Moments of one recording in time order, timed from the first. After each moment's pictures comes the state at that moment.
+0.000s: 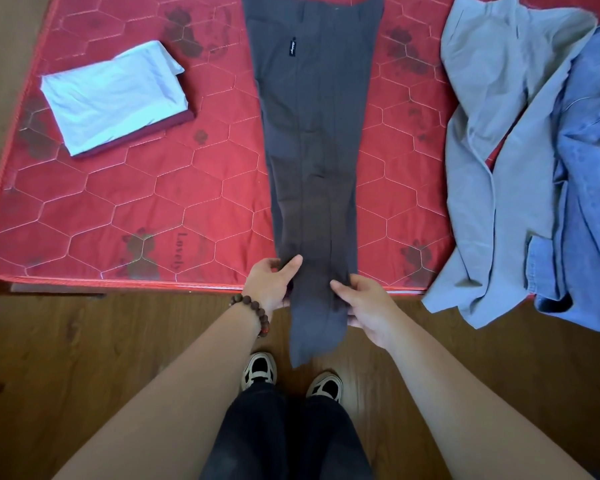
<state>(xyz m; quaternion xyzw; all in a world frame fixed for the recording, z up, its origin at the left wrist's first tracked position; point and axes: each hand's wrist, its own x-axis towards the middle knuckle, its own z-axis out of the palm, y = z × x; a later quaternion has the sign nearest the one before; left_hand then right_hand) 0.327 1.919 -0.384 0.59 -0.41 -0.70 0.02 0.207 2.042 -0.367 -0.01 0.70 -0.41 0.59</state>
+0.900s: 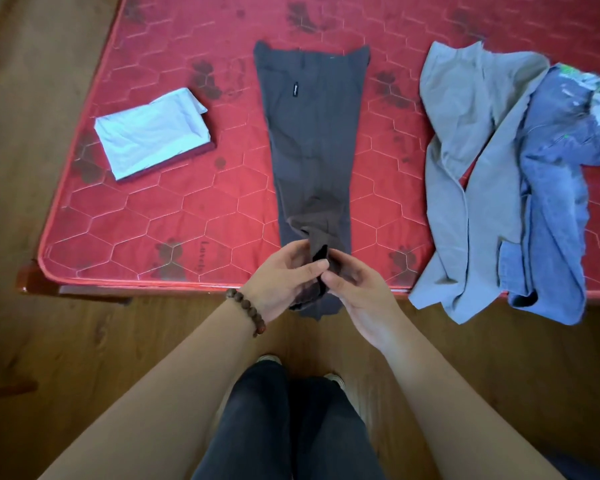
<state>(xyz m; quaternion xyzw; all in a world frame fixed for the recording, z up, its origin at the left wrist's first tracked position) 0.344 1.942 -0.247 0.34 -0.40 -0.85 0.06 0.236 2.062 -0.258 -0.13 0.58 -0.59 0.55</state>
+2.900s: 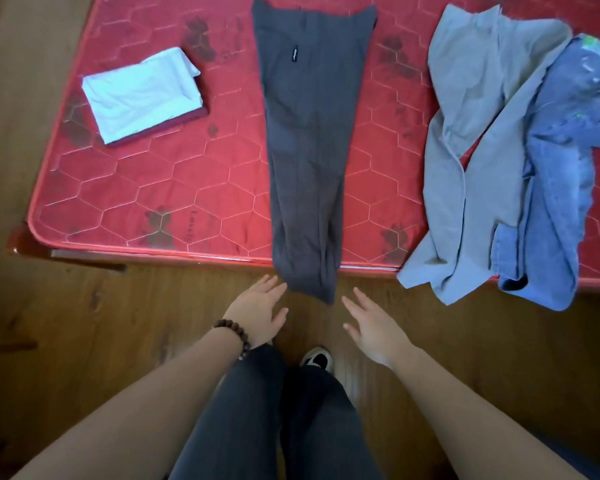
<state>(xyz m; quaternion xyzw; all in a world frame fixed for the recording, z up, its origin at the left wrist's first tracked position) 0.400 1.999 -0.334 0.32 -0.87 -0.30 -0.21 0.215 2.166 -0.338 -0.48 0.77 0.01 0.41</state>
